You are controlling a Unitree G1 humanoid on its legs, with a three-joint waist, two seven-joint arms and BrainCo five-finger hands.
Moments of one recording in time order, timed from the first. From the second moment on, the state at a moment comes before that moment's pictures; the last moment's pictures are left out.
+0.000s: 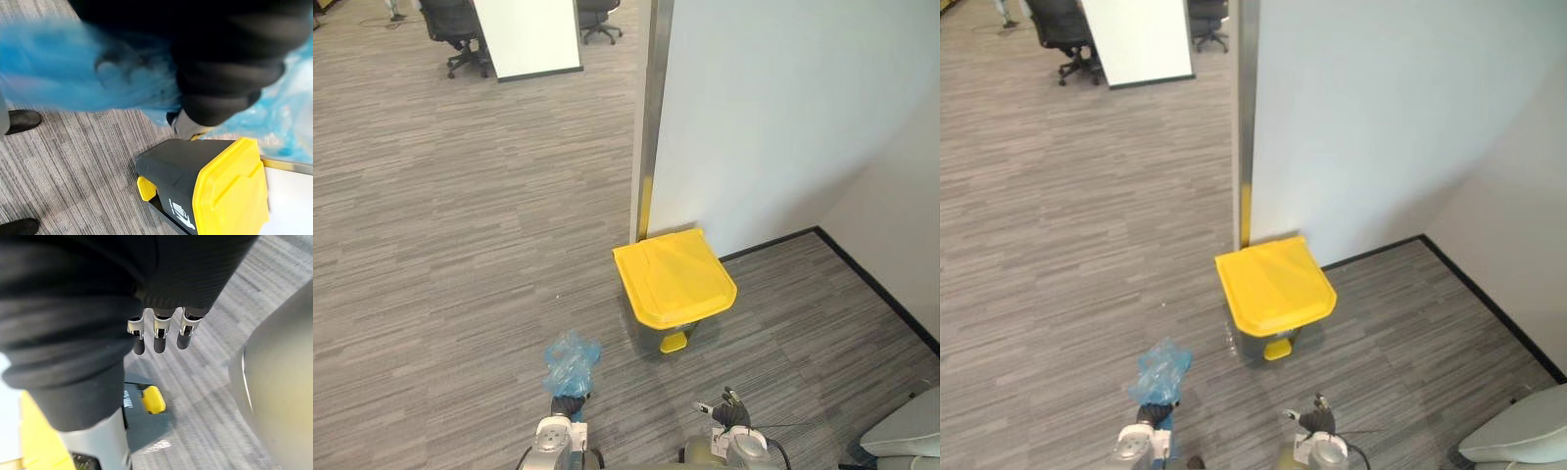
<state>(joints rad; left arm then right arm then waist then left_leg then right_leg) 0.06 0.04 -0.07 0.91 -0.04 -0.15 0.13 0.04 0.03 -0.15 0.96 0.00 -0.13 -0.15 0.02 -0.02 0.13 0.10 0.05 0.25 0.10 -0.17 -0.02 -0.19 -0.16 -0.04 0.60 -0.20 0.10</state>
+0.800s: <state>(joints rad) 0.04 0.02 -0.08 0.91 -0.04 -0.15 0.11 0.06 0.02 -0.19 0.96 0.00 -0.12 -0.16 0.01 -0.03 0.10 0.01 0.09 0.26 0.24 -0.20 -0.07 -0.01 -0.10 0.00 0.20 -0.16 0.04</state>
